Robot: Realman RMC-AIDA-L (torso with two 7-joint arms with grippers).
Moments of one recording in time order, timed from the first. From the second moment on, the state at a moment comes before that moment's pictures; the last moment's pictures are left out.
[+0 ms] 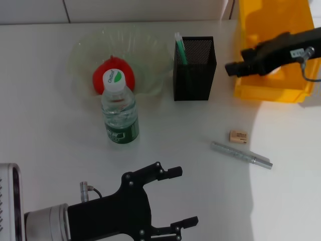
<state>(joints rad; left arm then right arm) -0.12 -2.07 1.77 0.59 1.00 1.53 -0.60 0.51 2.06 -1.18 -1.49 -2.31 -1.48 2.43</state>
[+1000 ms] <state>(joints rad) -0.13 -2.07 1.77 0.58 1.00 1.52 -0.60 0.71 2.08 -1.40 -1.19 -2.71 -1.59 2.55</state>
